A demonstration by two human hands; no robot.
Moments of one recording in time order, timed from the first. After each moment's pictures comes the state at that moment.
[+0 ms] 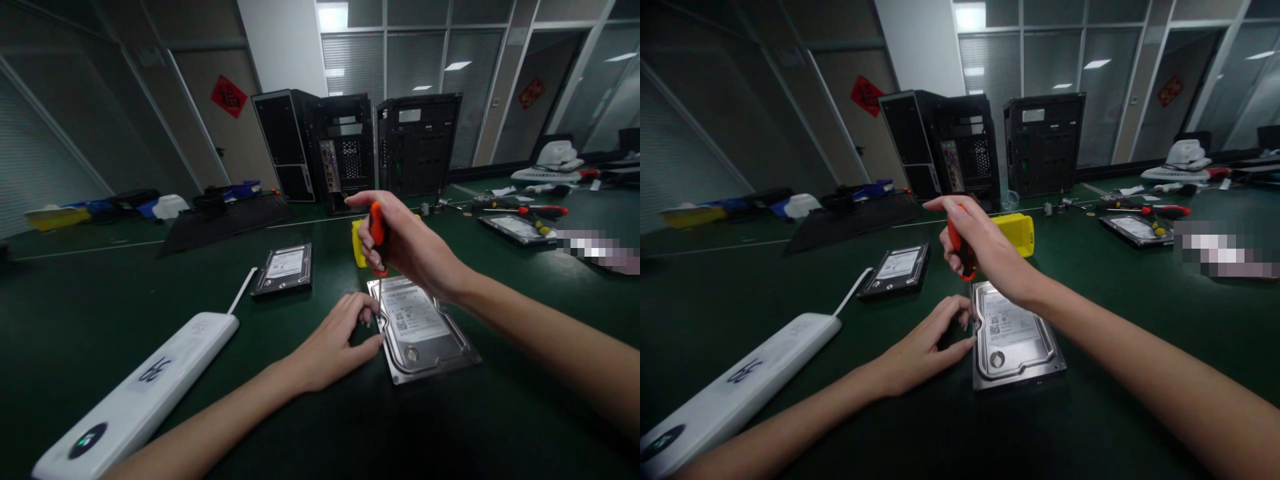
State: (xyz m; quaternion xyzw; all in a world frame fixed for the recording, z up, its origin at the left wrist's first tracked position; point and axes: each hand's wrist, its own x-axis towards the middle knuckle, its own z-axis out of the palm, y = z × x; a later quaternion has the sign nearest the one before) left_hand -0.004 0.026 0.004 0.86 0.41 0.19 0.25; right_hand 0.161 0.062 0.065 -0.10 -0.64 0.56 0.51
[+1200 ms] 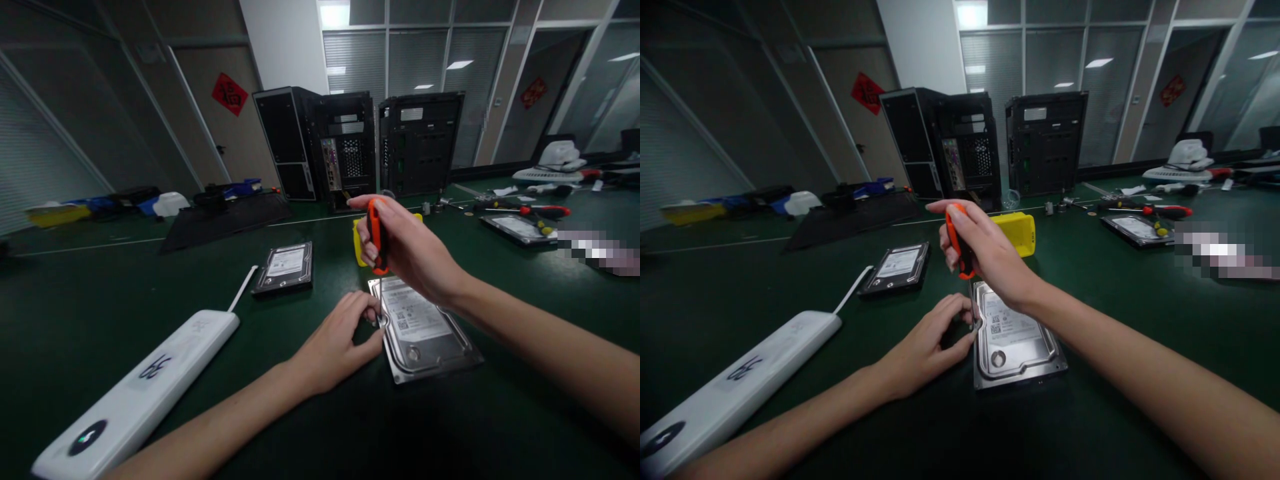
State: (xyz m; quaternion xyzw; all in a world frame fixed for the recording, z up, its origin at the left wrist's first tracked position) left_hand 0.002 0.024 0.001 0.87 0.40 0.22 0.20; right_hand 0.152 0.062 0.060 -0.07 -0.59 0.60 0.53
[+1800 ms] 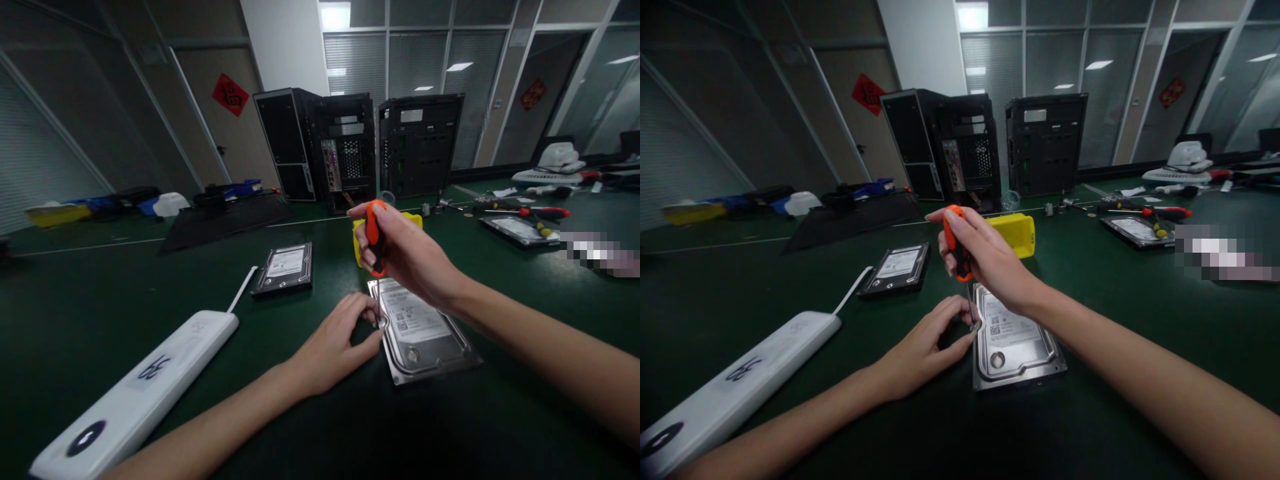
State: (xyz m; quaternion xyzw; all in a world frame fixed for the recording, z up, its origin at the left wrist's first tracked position) left_hand 0.000 0.025 -0.001 0.86 0.39 0.22 0.22; right_hand 0.154 0.061 0.057 -0.07 -0.60 0.61 0.52
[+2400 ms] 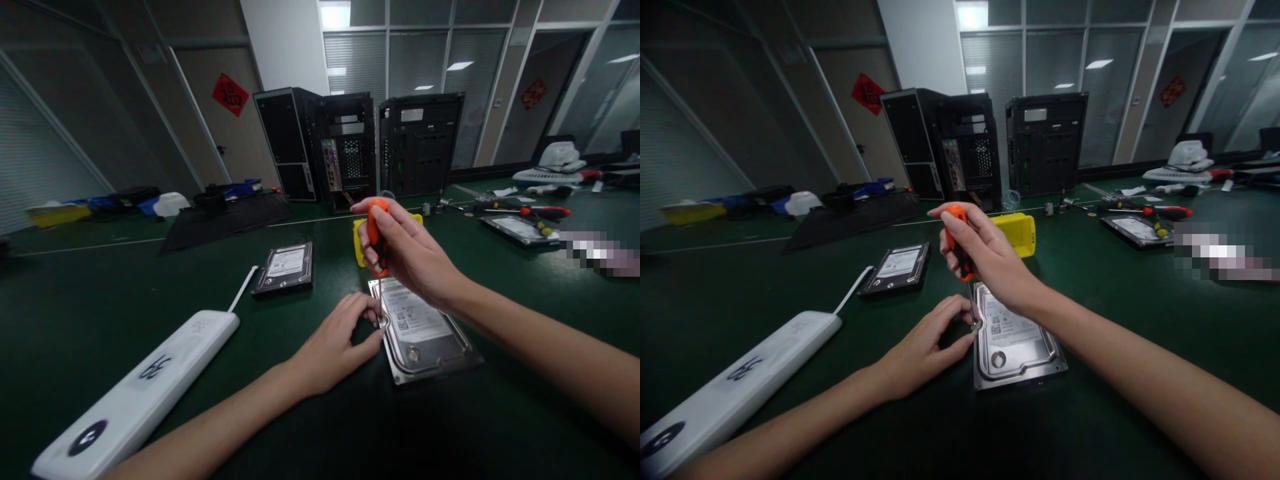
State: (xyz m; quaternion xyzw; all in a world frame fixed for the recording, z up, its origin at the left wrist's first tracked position) left_hand 0.000 0.024 0.001 0.86 0.40 0.23 0.23; right_hand 0.154 0.064 0.052 -0.08 -0.61 0.58 0.53
